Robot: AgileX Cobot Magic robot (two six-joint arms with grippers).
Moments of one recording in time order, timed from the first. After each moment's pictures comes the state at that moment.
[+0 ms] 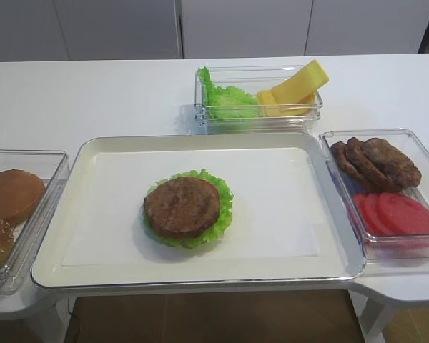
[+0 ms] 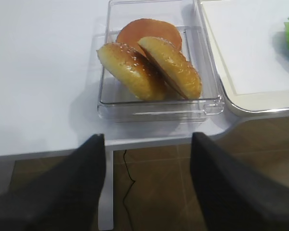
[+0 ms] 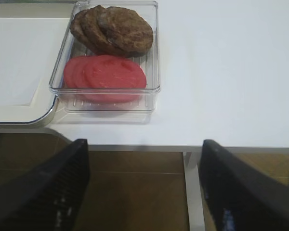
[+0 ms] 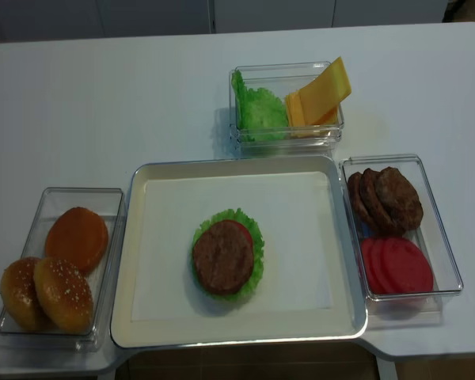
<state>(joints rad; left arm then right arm) -0.02 -0.02 -0.49 0.05 1.19 -0.06 0.09 -0.02 -0.47 0.03 1.14 0.00</state>
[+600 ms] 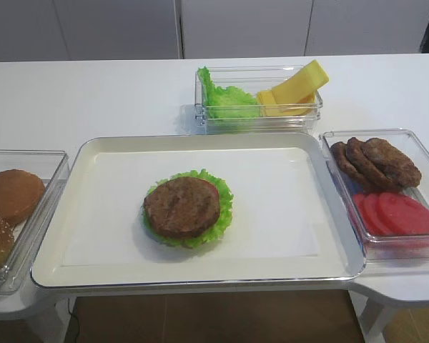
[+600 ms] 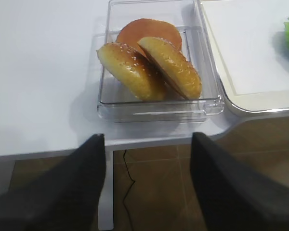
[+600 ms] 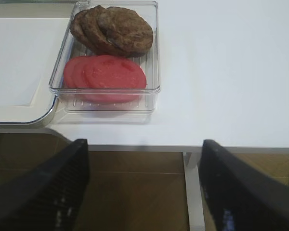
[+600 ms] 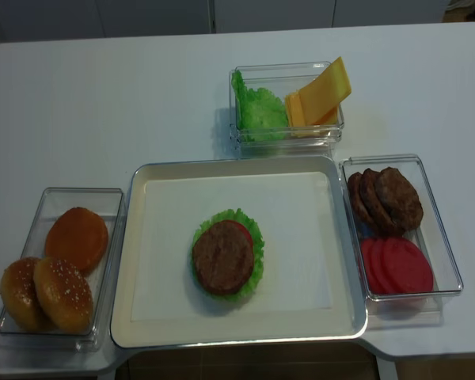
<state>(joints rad) -0.02 -0.02 -0.49 0.05 1.19 -0.06 0.09 -0.02 -0.47 0.03 1.14 0.00</state>
